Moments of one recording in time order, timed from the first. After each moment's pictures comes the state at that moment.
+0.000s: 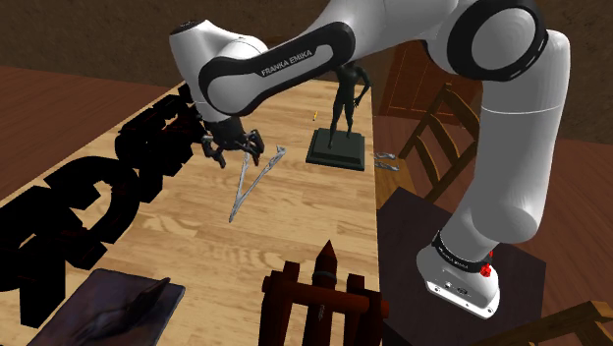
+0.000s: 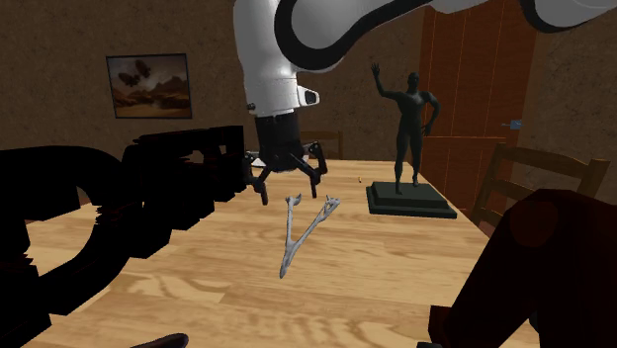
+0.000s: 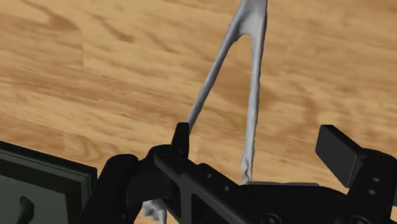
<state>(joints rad) 0.10 0.38 0.46 -1.65 -0.26 1.85 1.47</state>
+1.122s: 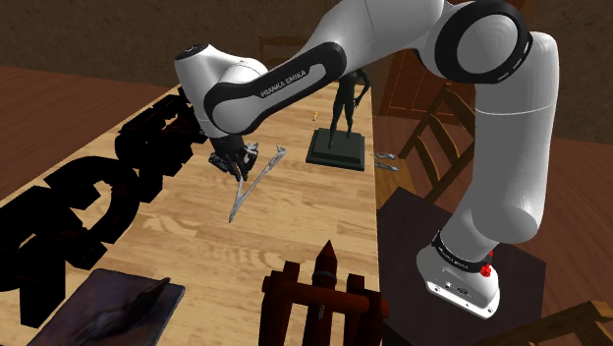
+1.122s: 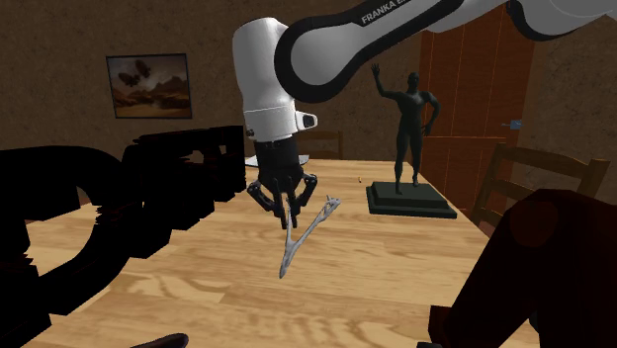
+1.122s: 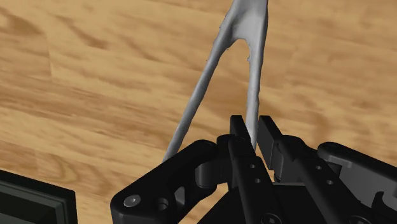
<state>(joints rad) 0.10 0.43 0.45 -1.68 -0.29 1.93 1.50</state>
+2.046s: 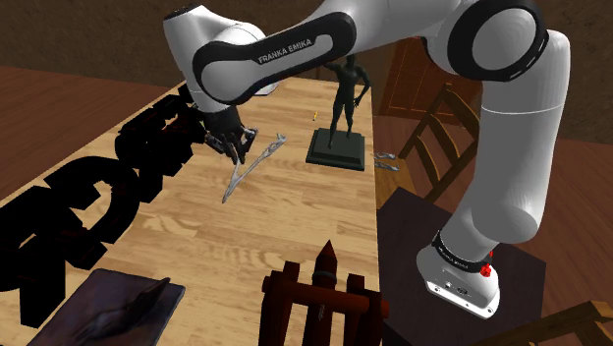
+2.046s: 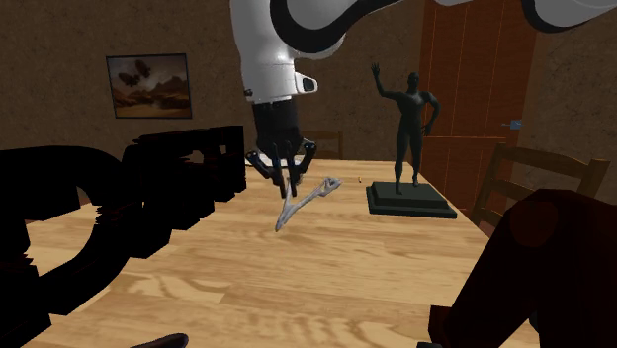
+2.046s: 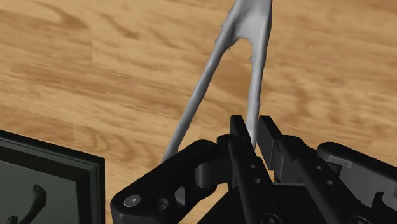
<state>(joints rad) 0.10 0.38 0.46 -1.59 -0.26 1.80 1.47</state>
